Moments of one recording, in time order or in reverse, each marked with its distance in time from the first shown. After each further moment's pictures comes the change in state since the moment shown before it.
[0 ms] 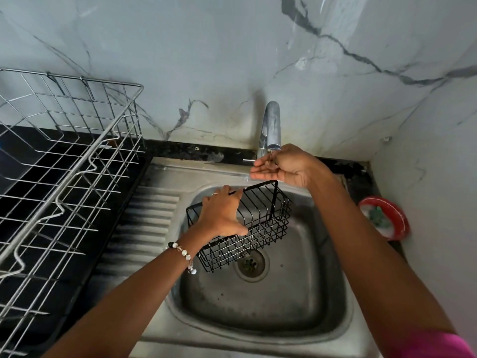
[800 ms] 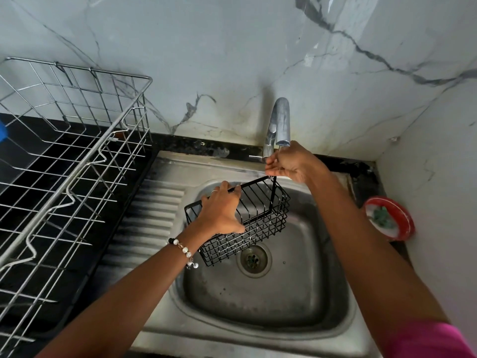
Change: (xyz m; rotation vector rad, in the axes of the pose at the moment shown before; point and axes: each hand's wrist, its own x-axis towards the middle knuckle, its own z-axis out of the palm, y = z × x) left_hand -0.006 -0.012 0.005 0.004 -0.019 -0.049; right_hand 0.012 0.002 0.010 -0.184 0.170 -0.029
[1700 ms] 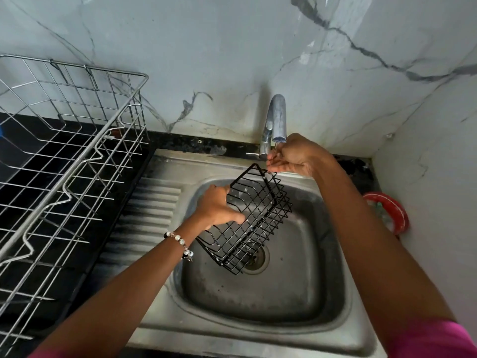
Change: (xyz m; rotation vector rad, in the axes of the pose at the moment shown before) left_hand 0.002 -0.006 0.003 -0.594 -0.004 -0.195; right_hand -0.023 -0.011 -0.015 -0.085 -0.097 -0.006
